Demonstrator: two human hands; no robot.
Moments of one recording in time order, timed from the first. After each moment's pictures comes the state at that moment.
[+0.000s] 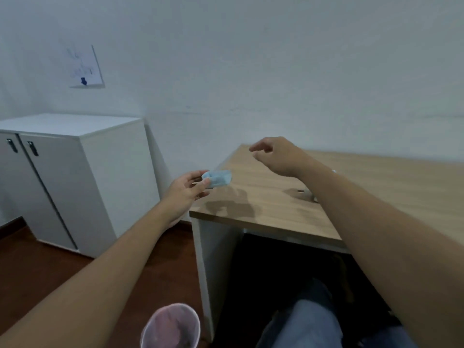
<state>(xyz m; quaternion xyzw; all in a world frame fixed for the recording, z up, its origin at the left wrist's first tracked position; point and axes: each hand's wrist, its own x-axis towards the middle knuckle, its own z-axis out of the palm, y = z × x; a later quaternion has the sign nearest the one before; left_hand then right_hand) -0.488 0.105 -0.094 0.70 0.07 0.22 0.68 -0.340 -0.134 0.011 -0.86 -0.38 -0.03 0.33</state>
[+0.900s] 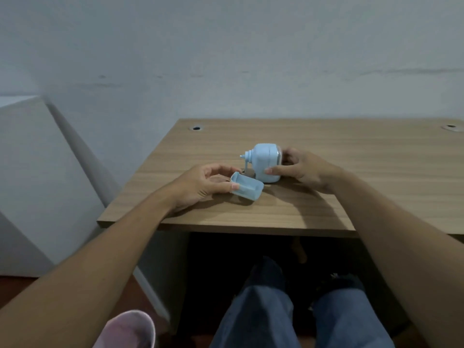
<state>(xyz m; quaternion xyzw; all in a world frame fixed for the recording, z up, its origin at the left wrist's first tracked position) -0.350 -0.037 -0.097 0.79 -0.04 -0.05 0.61 -0.223 -0.316 -0.091 -0.80 -0.23 0.15 0.53</state>
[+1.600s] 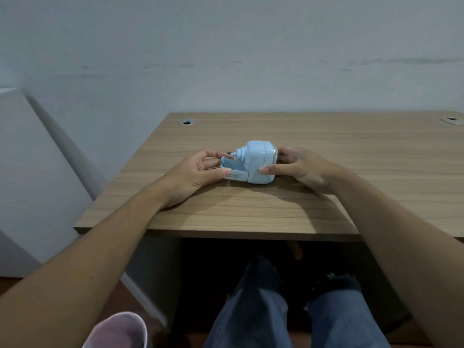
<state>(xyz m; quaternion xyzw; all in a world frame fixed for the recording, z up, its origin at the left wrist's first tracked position) -0.317 -0.034 -0.106 0.76 -0.05 -0.02 0.64 -0.215 -0.326 -0.096 -0.77 -0.26 0.19 0.55</state>
